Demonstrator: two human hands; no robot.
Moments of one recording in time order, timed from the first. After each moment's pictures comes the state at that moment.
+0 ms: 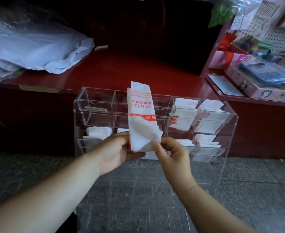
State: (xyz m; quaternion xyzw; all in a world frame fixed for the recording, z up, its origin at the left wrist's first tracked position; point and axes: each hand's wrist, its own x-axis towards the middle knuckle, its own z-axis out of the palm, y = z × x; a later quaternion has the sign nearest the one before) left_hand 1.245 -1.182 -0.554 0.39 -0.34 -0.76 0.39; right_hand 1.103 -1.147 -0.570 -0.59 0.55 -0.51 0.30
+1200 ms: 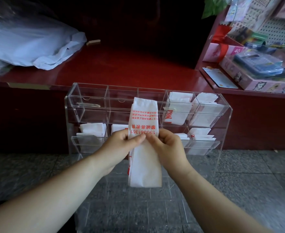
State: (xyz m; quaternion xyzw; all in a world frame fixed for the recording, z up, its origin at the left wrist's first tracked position) left_hand 1.229 -1.171 -0.558 0.44 -0.50 -0.63 0.41; right_hand 1.102 -1.152 -0.552 -0.51 0.52 -0.48 0.48
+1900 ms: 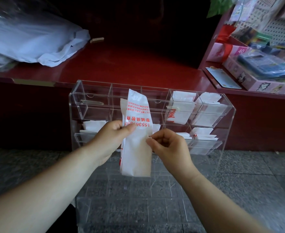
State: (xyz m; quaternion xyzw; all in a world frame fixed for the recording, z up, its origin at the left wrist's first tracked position) left_hand 1.247 -1.180 -0.552 0.44 -0.47 -0.62 0.45; right_hand 1.100 -1.146 -0.556 -0.57 0.54 -0.46 0.41
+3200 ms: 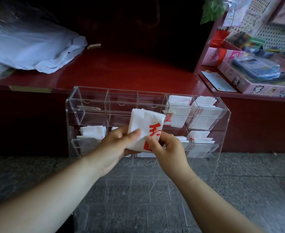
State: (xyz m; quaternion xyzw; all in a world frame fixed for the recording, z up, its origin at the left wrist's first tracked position) left_hand 1.239 -1.172 -0.552 0.38 -0.47 -0.68 0.41; right_hand 1.098 -1.152 -0.563 -0.61 0.59 -0.43 0.31
